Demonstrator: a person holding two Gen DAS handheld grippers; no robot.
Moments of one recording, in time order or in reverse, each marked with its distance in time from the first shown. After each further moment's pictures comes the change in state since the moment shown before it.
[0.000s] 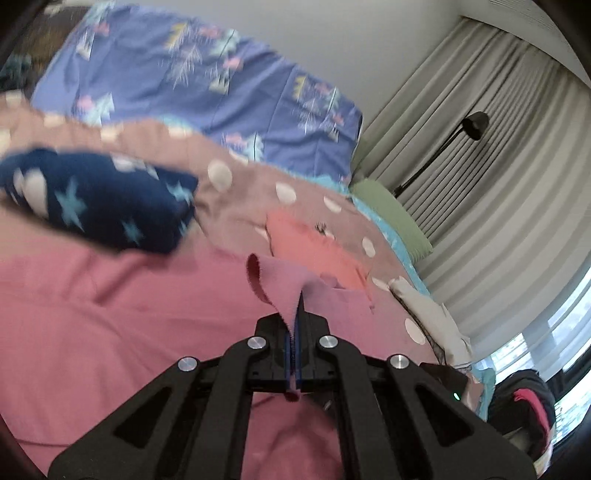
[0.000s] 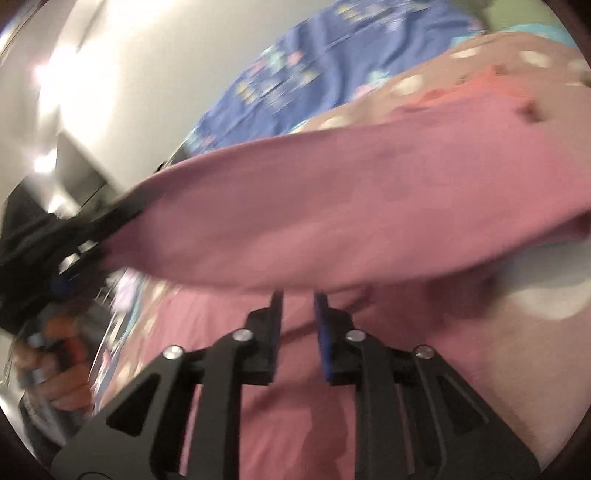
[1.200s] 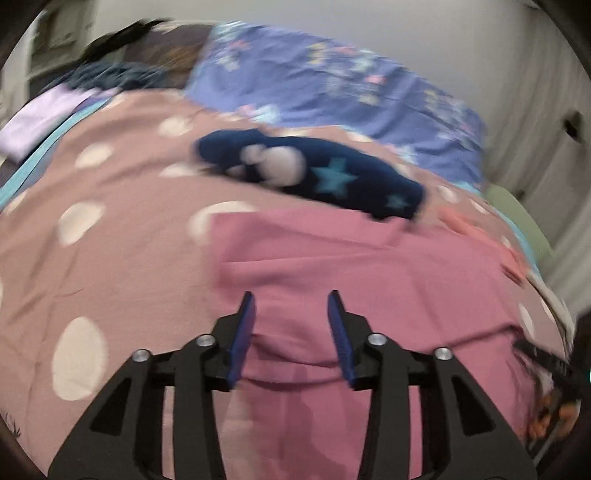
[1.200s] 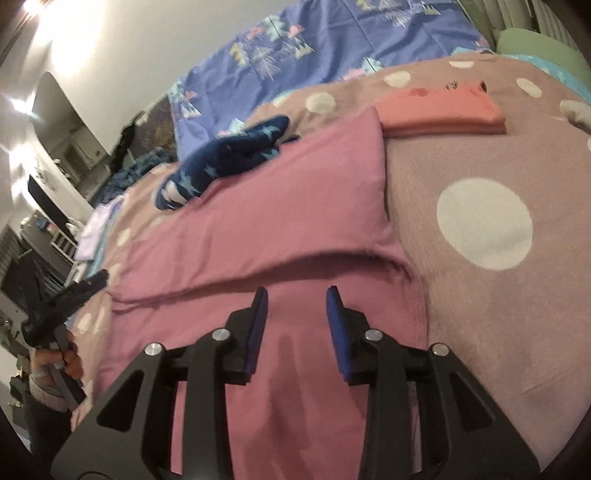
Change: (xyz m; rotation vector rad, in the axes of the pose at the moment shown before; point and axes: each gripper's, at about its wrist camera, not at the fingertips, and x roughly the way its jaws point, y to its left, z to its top) left arm -0.116 0.147 -0.078 0.008 -0.029 0.490; right arm -0.036 0.023 -0.020 -0.167 0.129 -0.133
